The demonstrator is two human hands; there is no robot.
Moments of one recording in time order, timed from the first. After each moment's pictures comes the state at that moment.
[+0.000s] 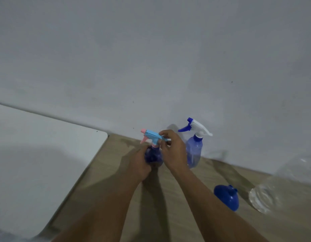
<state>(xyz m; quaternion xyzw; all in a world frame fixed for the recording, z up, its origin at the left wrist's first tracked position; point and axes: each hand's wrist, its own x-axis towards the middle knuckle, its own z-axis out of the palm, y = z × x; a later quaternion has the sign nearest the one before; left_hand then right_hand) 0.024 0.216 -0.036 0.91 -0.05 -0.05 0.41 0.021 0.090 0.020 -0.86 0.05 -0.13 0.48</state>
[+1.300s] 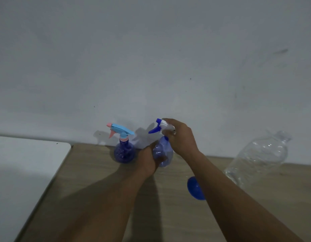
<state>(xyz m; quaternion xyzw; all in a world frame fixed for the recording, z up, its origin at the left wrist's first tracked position) 0.054 0.103 -0.042 0.86 -0.12 -0.08 0.50 0.031 -0.018 0.070 -0.91 0.09 -0.11 0.39</state>
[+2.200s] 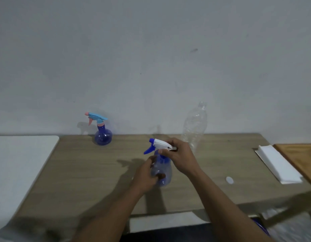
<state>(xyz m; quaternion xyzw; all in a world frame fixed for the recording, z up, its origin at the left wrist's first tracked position) -0.164 0.067 -0.022 0.77 -0.18 -0.21 0.58 -0.199 -0.085 0.066 -0.83 0.11 -0.11 0.54</state>
